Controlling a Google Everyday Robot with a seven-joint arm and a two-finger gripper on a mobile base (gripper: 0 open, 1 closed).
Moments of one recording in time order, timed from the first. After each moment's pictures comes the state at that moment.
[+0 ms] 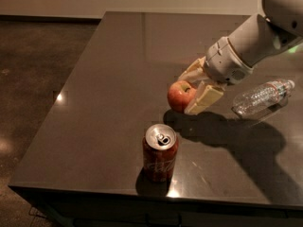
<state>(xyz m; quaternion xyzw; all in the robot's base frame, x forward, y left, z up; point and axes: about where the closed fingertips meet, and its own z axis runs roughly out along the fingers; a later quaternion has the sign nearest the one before) 0.511 -0.094 0.891 -0.72 0.61 0.16 0.27</state>
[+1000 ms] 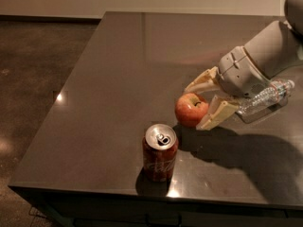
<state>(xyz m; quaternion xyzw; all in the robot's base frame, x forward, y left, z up) 0.460 -0.110 0.894 -0.76 0.57 0.17 0.27</state>
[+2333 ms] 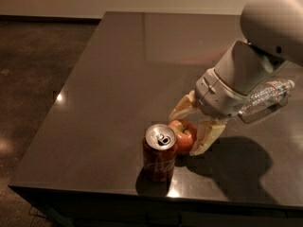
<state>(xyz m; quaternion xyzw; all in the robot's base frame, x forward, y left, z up) 0.417 -0.083 0.859 -0.83 0.50 0.16 0.18</state>
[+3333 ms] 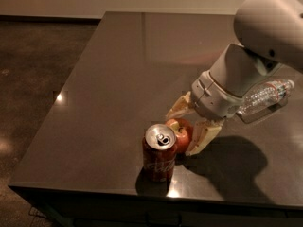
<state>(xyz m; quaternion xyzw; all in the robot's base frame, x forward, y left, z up) 0.417 -0.075 0.852 -0.83 0.50 0.16 0.18</state>
